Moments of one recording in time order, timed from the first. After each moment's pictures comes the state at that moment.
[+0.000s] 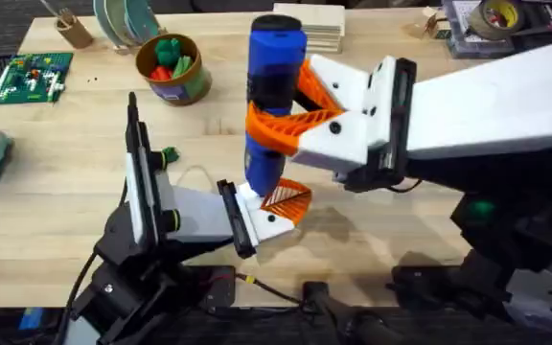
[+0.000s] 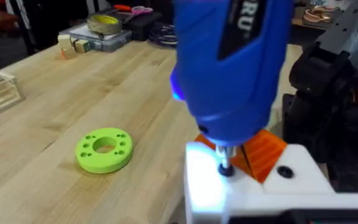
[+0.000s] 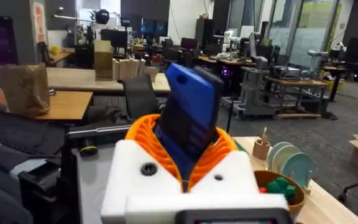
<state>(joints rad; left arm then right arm) -0.60 0.01 0.01 -0.06 0.62 -0.02 0.83 0.97 0.49 0.83 -0.48 0.06</state>
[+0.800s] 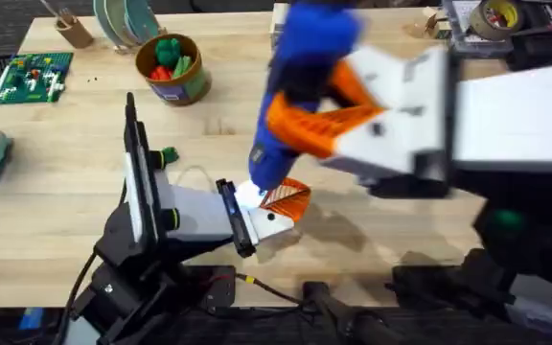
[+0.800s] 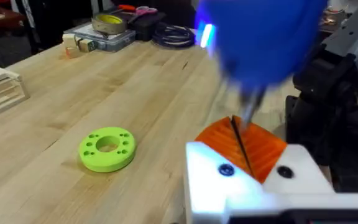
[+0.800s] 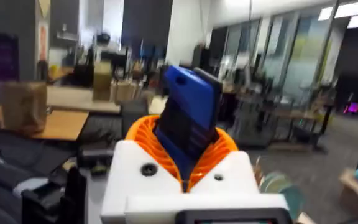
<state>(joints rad) -0.60 0.01 0.01 -0.05 0.61 -0.03 0.83 0.88 0.48 0.89 -0.48 0.06</state>
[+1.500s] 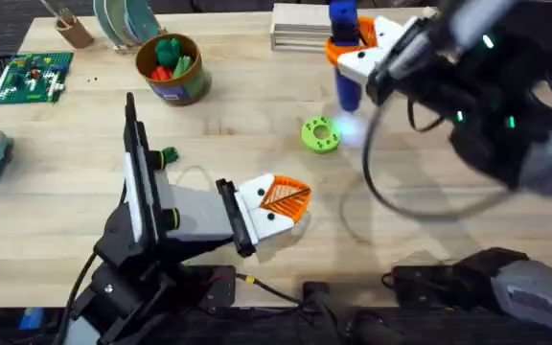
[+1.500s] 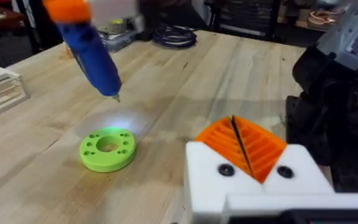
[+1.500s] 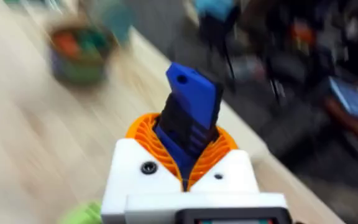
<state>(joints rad) -0.60 0.01 0.01 -0.05 0.60 -0.03 0.34 1.23 0.60 0.48 -0.34 -0.45</state>
